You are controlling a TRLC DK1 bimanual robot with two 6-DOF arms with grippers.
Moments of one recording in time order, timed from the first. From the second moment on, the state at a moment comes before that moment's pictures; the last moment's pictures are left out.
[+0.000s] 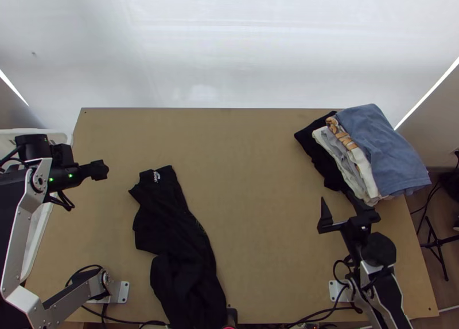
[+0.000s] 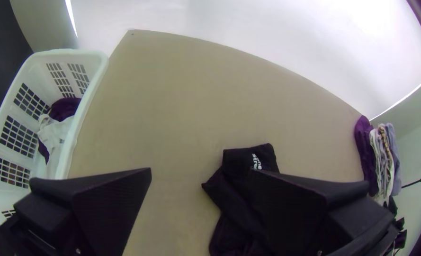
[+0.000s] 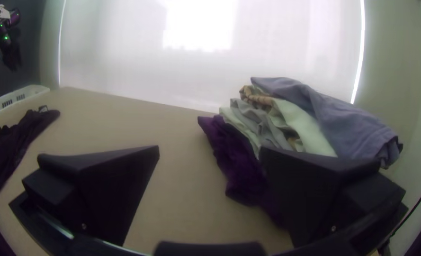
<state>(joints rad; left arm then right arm) 0.27 1.16 1.14 -0.91 0.20 -0.02 0.27 0.11 0.05 -0.03 0.11 -0.09</state>
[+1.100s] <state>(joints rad) 0.19 1.06 1.02 -0.77 0.20 -0.11 0.68 1.94 2.04 -1.09 -0.19 -0.08</state>
